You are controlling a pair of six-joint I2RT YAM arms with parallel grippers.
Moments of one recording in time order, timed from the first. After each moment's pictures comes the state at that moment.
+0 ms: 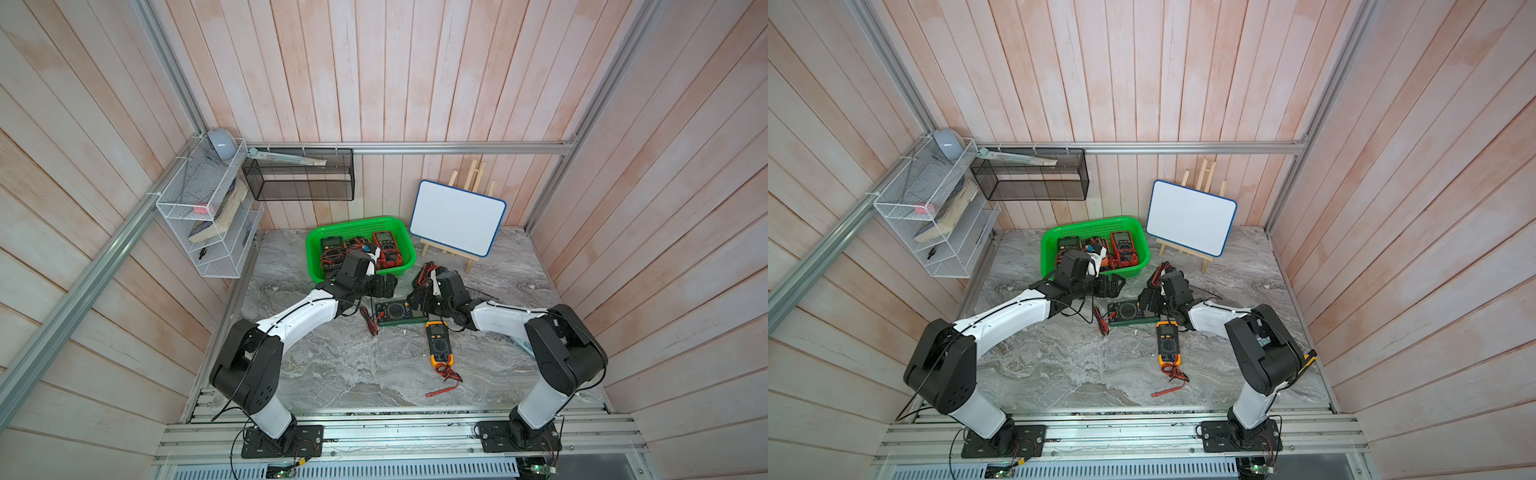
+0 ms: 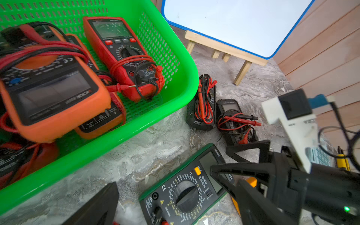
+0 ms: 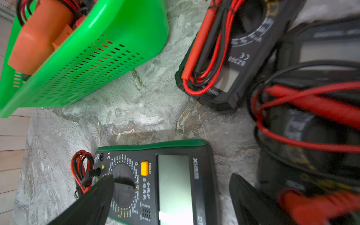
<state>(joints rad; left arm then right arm) -0.52 1.61 1.11 -0.13 0.13 -0.31 0.53 1.74 0.89 0.08 -0.15 0.65</state>
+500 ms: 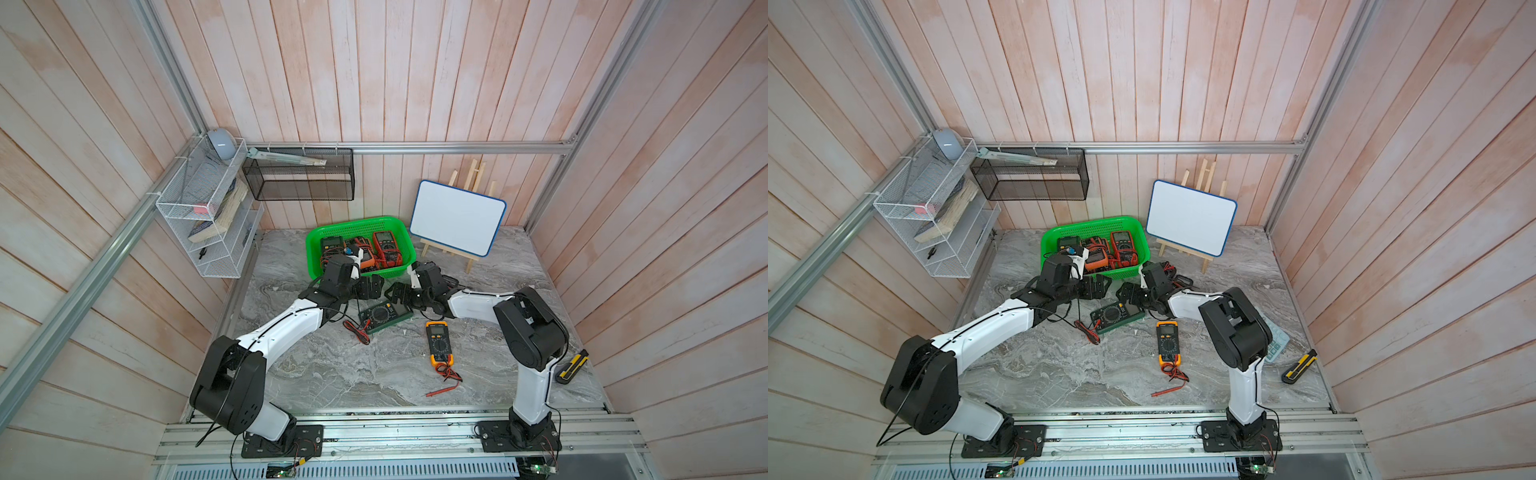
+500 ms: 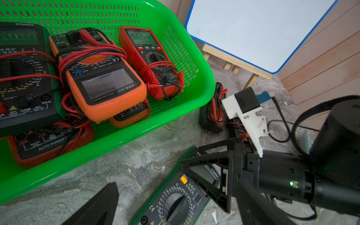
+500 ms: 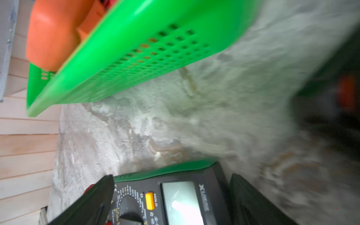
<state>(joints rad) -0.46 1.51 1.00 -0.10 0.14 -0.33 0.61 1.96 1.13 0.12 -0.29 0.71</state>
